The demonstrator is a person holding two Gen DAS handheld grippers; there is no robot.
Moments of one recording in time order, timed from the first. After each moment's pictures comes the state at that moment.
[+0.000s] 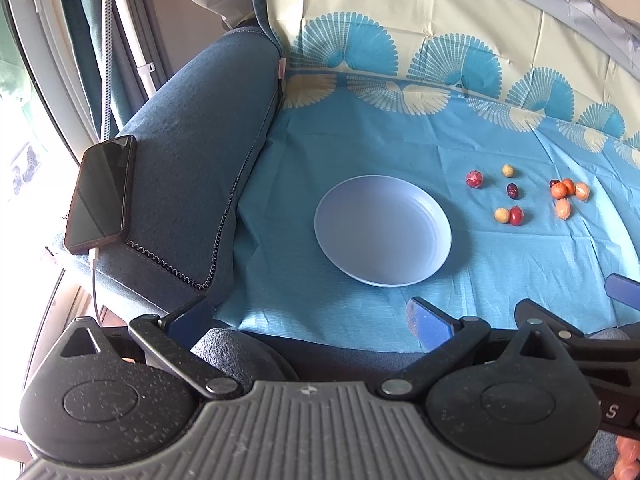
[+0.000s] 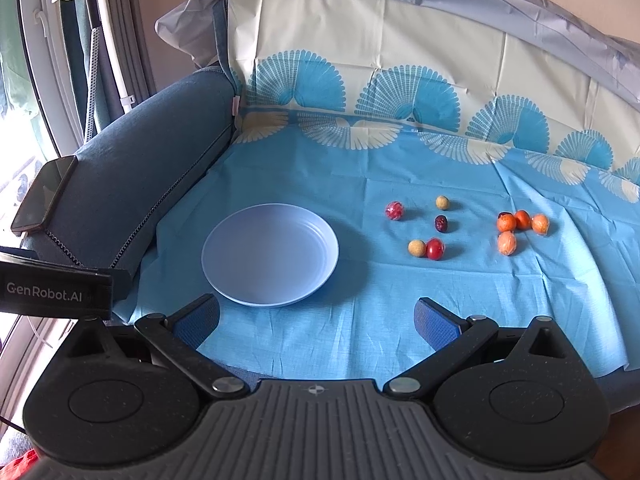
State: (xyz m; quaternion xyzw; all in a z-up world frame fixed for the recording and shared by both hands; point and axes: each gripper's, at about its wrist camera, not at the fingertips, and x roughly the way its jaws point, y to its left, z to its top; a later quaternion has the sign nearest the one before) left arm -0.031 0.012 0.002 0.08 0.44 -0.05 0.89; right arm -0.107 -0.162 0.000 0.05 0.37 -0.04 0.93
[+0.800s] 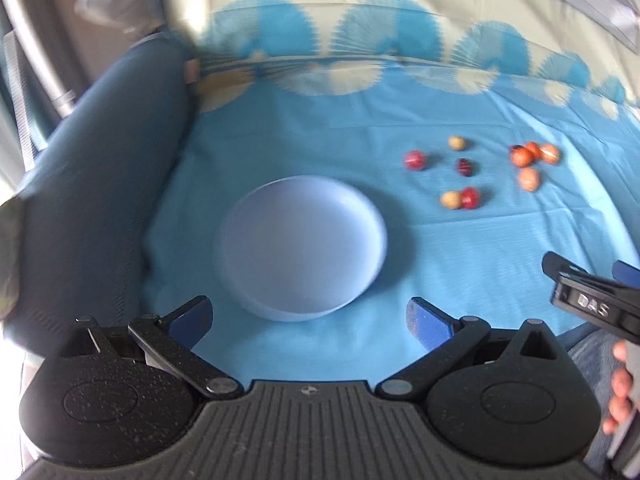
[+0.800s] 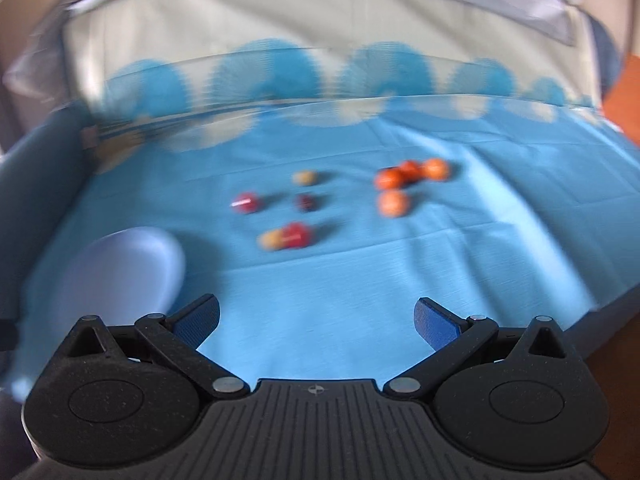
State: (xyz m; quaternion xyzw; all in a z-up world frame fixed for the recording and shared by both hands) left arm 0.018 -0.100 -0.035 0.14 0.45 -0.13 0.87; right arm -0.084 -0.298 -0.072 0.11 0.35 -0.22 0.91
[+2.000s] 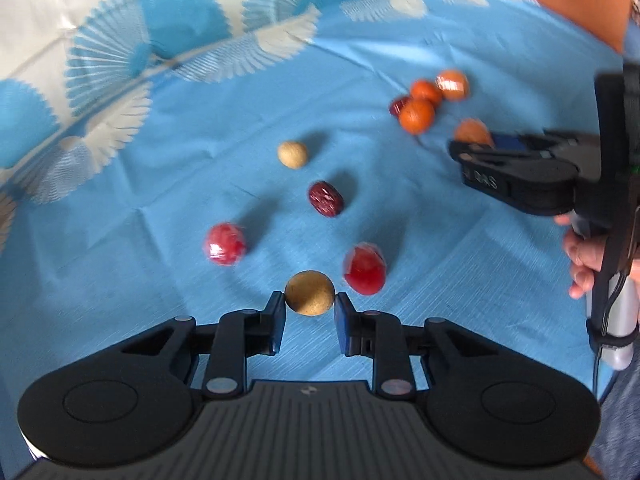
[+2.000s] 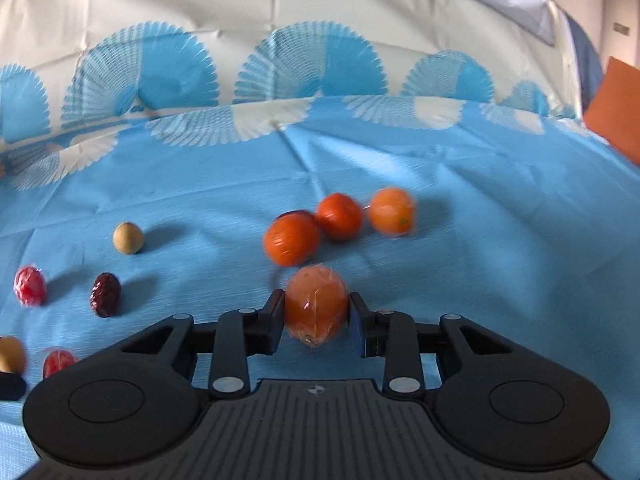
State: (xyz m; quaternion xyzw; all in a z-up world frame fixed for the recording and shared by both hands) left arm 0.149 -0.278 -0.167 0.27 0.40 -0.35 0.80; right arm 0.061 -0.456 -0.206 0.10 0.31 -0.28 0.90
